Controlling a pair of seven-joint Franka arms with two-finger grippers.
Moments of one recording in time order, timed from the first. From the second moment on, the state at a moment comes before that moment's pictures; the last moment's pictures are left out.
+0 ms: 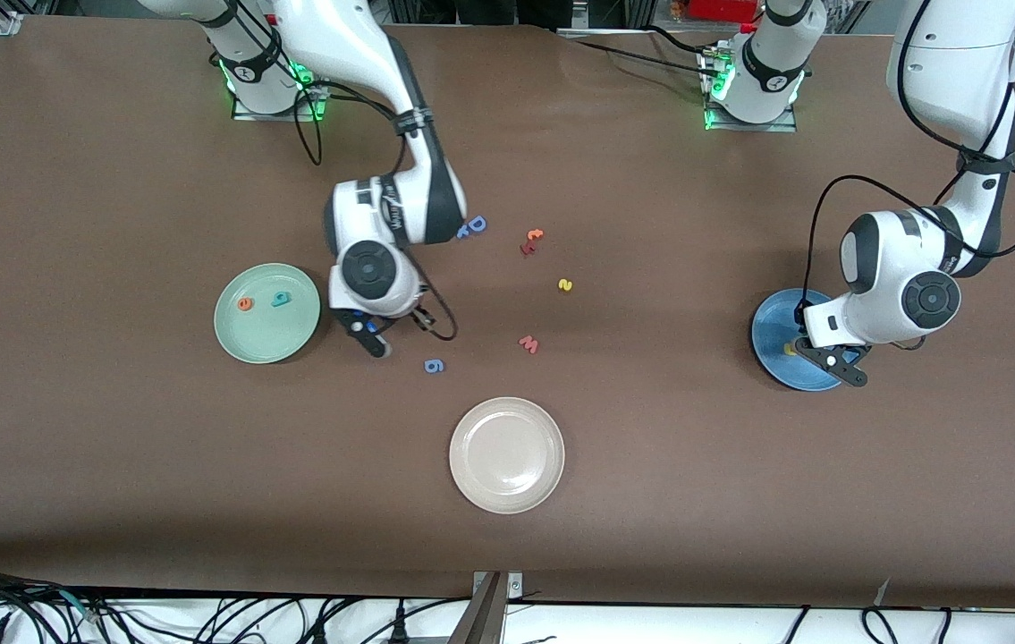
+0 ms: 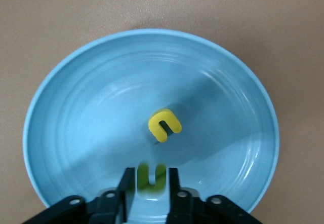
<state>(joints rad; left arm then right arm) -0.21 0.50 0.26 -2.02 -0.06 2.31 0.65 1.16 0.79 -0.81 -1.62 0.62 1.87 0.90</state>
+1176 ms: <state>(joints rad) -0.50 0.48 0.18 -1.97 -0.15 2.31 0.11 1.09 0.80 -1.03 -1.94 0.71 2.03 0.11</state>
